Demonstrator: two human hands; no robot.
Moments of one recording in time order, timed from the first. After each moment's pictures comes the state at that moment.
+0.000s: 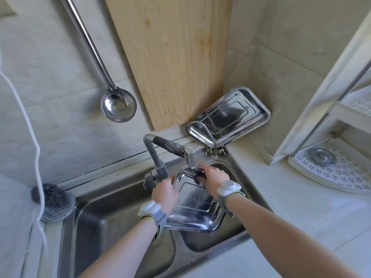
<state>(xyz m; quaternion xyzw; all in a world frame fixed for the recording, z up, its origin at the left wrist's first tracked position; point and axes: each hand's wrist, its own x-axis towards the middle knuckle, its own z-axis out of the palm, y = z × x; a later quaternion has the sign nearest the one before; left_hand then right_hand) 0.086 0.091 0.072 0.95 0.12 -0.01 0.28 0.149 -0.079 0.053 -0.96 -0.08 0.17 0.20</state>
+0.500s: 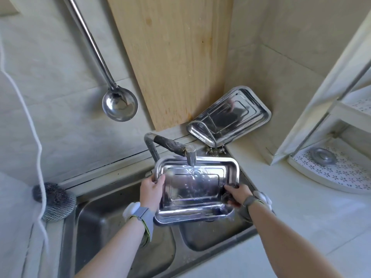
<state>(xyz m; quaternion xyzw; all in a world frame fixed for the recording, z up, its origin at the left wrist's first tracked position) 0.081 0.124 0.073 0.81 0.25 0.03 0.53 0.131 -0.153 -0.001 -0.79 0.27 0.24 0.49</state>
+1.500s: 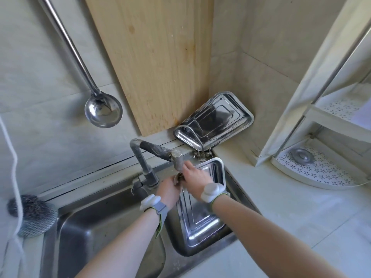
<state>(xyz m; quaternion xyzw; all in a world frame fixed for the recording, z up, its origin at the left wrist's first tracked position) 0.113 0.051 0.072 0.92 0.12 -0.12 0.35 0.139 -0.064 0.075 -0.96 -0.21 0.06 0.16</state>
